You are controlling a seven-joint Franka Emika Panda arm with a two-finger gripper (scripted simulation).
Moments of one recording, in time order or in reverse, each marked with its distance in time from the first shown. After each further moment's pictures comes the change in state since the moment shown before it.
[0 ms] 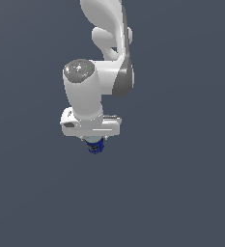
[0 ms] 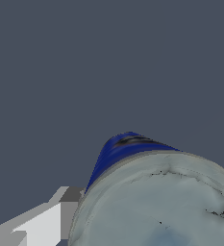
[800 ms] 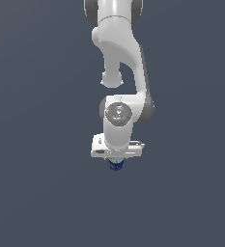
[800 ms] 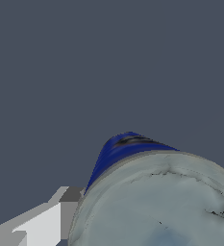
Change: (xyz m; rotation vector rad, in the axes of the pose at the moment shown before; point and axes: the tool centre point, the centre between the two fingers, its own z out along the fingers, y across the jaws) arm 0.042 -0.088 0.097 -0.001 -0.003 -0.002
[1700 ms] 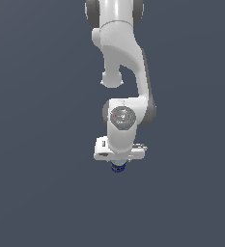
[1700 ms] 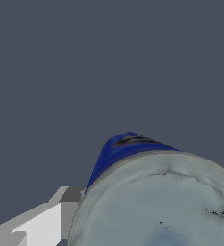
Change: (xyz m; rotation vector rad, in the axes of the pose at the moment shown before) arm 0.008 -0.011 0.009 -0.001 0.006 0.001
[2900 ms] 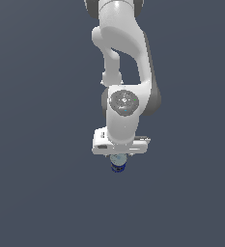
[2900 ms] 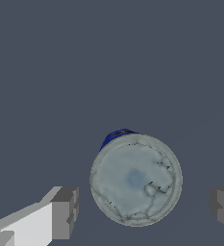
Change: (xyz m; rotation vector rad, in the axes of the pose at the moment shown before) arm -0.002 0.001 -0.052 -0.002 0.001 -0.001
